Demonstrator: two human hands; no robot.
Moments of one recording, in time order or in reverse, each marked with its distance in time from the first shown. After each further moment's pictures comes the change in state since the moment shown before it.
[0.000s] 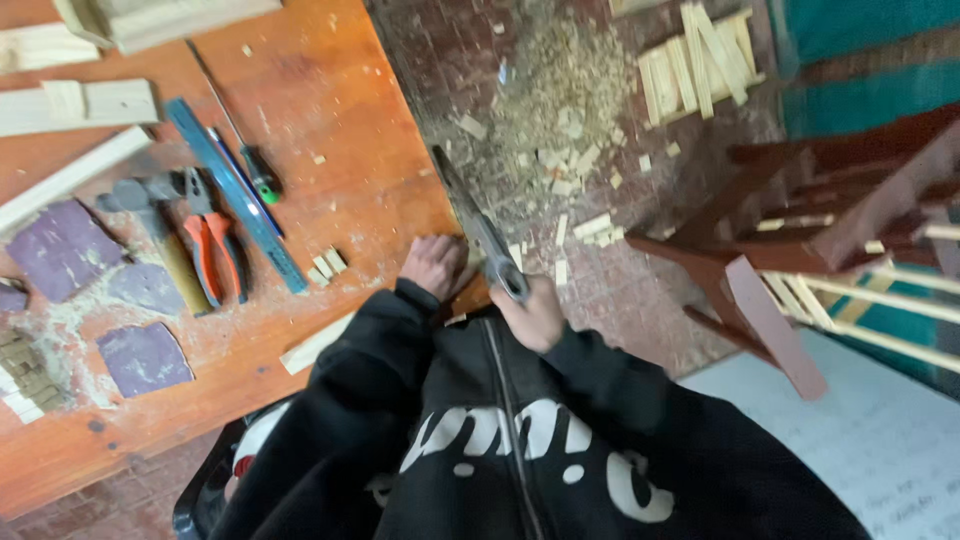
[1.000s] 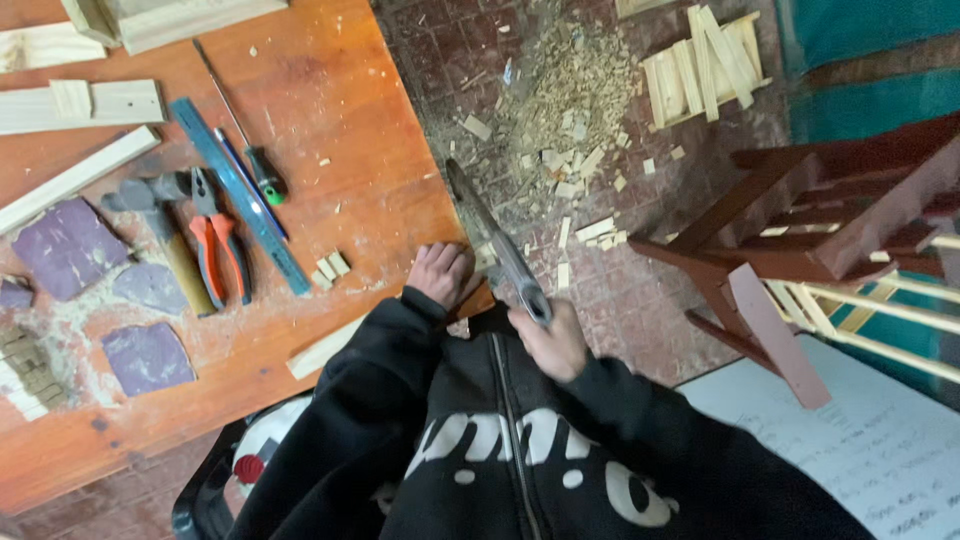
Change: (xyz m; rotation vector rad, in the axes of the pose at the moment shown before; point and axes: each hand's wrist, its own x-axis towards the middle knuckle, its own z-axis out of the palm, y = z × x) left_hand 0.006 0.013 -0.009 0.020 -0.035 -0.052; right_hand -0.041 -0.037 -0.037 0.054 -0.069 0.131
